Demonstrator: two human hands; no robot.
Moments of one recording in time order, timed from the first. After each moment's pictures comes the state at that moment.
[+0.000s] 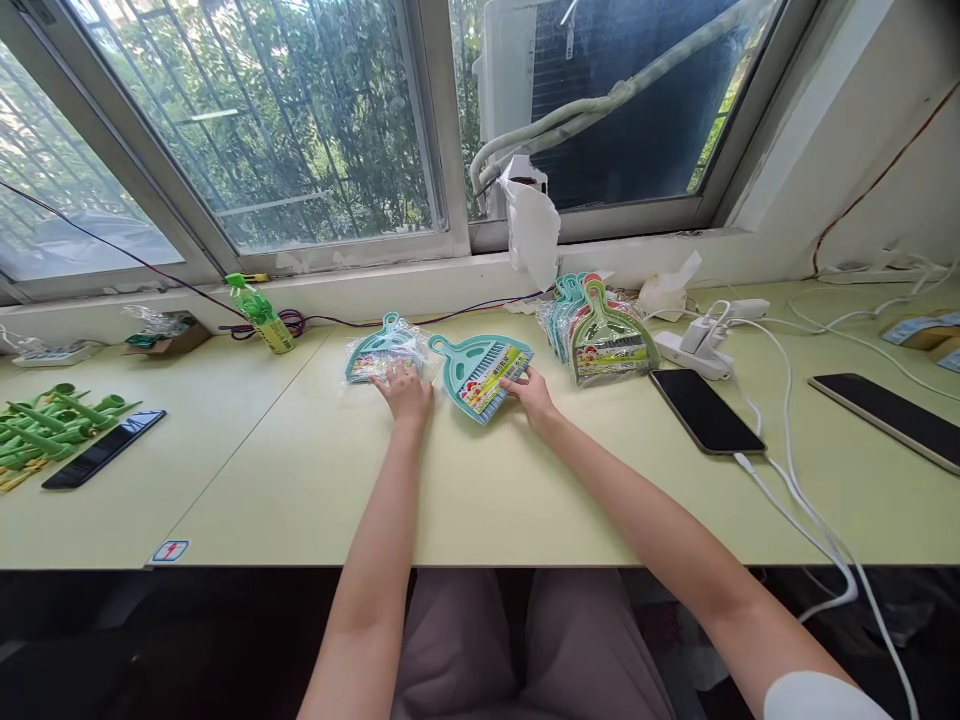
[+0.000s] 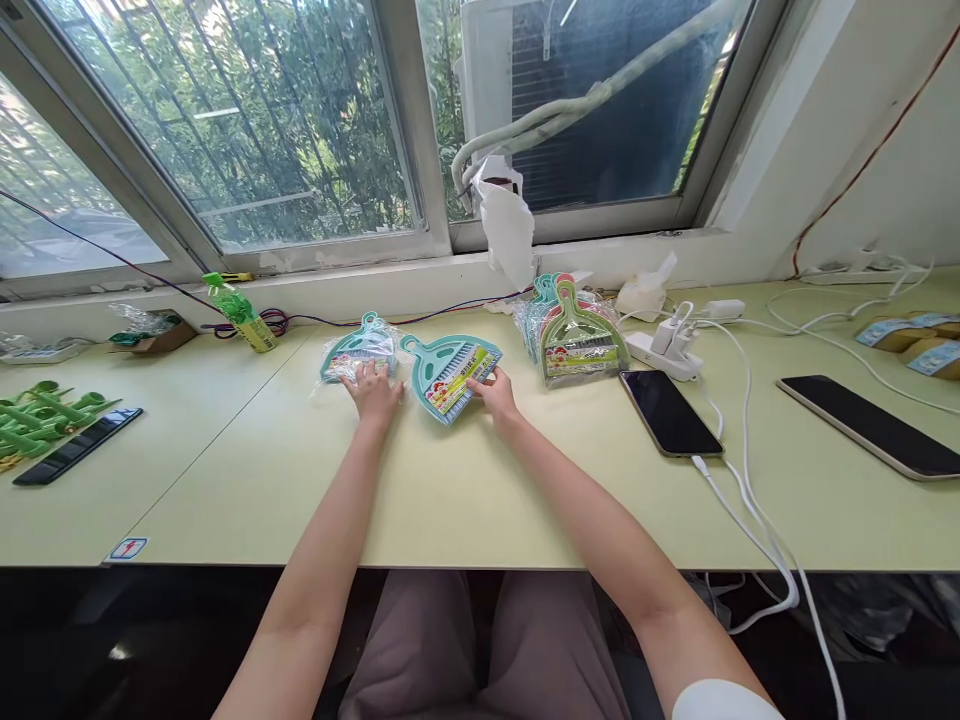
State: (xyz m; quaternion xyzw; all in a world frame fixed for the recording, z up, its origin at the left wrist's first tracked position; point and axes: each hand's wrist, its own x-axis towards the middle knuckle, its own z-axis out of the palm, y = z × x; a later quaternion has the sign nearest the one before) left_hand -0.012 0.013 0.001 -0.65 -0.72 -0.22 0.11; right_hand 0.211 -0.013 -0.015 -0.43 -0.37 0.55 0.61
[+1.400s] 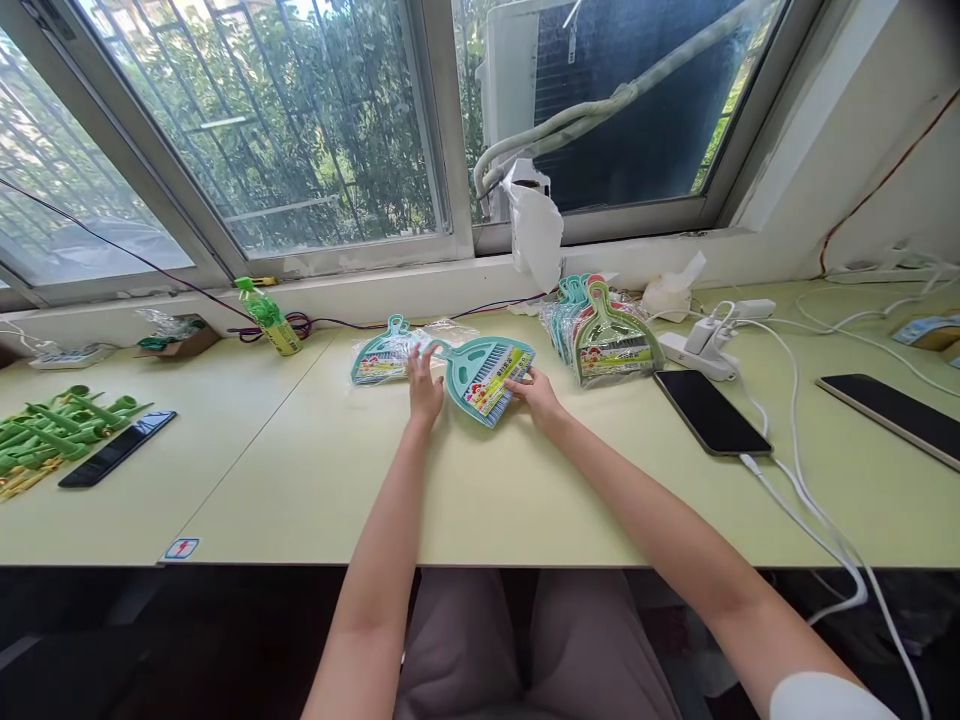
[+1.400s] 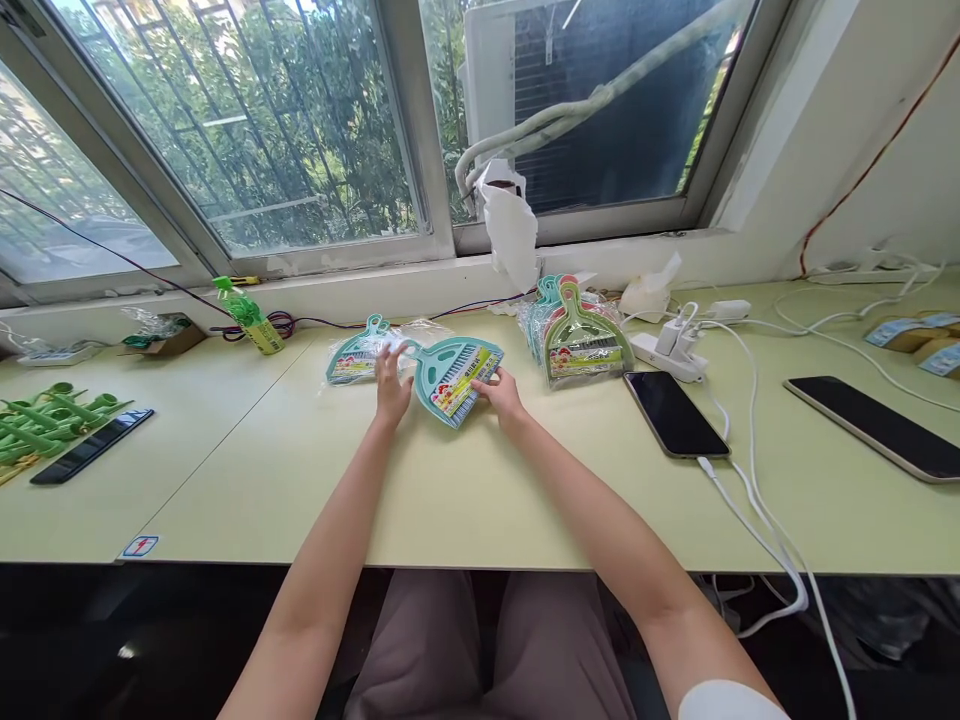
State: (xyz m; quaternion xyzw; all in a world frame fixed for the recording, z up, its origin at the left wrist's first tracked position) left_hand 0.002 0.005 0.016 -0.69 -0.59 -0.42 -0.01; right_hand 0.213 -0.012 -0.013 -0.41 -0.37 0.57 0.61
